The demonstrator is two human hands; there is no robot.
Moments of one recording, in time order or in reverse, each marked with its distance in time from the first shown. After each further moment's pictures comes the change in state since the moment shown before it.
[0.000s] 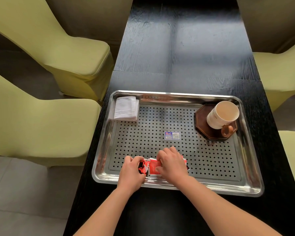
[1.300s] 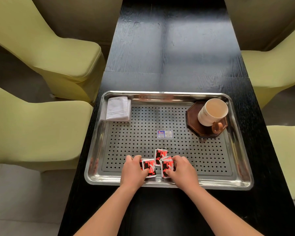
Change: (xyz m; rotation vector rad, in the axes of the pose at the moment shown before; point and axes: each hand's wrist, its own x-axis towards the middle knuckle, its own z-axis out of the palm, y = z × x) left_hand 0.004 0.027 0.019 0.041 0.034 -0.025; right_hand -0.042 0.043 0.000 0.258 -0.020 0.466
